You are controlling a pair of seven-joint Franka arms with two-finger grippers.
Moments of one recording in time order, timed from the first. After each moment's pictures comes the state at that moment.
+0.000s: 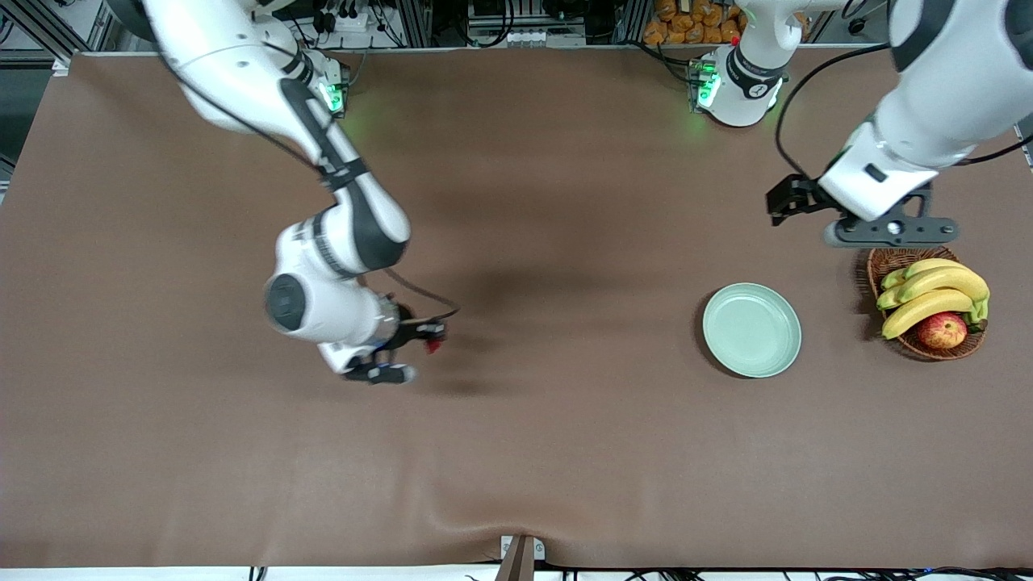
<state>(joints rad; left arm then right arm) 0.03 0.02 -0.32 -1.67 0.01 1.63 -0.28 0.46 0.66 0.04 -1.54 0.49 2.20 0.27</state>
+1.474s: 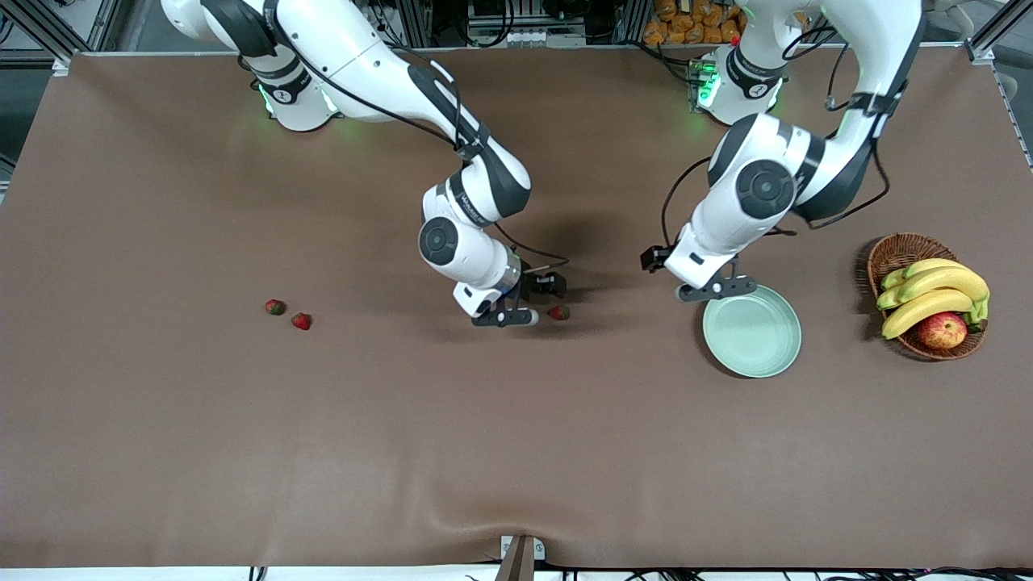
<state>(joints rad) -0.01 0.26 -0.45 -2.05 0.01 2.18 -0.58 0.74 0.79 0.01 -1.53 0.68 2.52 0.31</state>
